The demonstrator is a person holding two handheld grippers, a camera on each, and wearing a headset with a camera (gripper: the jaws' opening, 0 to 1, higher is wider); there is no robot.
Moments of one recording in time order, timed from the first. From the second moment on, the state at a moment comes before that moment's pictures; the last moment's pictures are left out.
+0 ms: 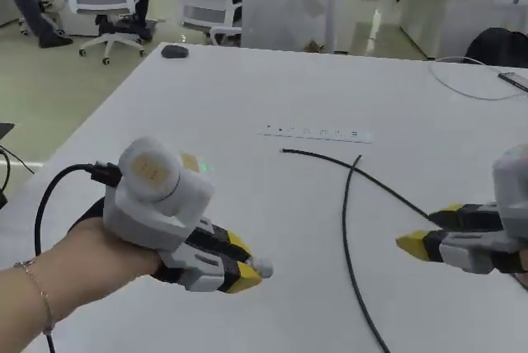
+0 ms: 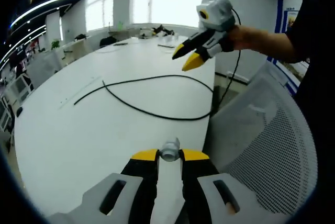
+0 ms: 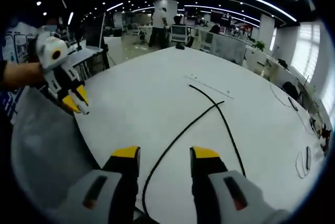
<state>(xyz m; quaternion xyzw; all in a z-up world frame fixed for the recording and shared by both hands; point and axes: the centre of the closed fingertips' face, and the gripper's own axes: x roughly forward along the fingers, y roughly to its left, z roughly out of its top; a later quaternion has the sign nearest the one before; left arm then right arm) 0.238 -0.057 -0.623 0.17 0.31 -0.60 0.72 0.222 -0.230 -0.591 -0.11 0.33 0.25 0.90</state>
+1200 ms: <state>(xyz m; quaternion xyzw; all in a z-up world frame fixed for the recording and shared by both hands) 0.281 -0.044 -0.750 0.26 0.40 -0.56 0.68 0.135 -0.212 -0.566 -0.04 0.30 0.19 0.93</state>
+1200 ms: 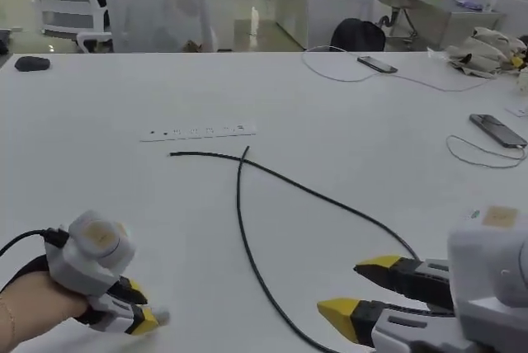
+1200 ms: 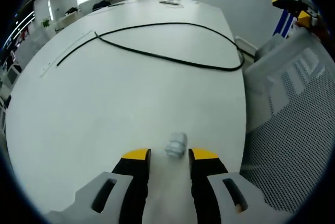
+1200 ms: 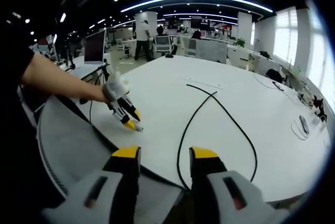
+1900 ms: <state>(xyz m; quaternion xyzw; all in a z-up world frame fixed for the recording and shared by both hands) 0.224 0.020 -0.576 0.14 0.30 -0.51 0.79 0.135 -0.183 -0.616 -0.05 0.38 0.27 0.88</state>
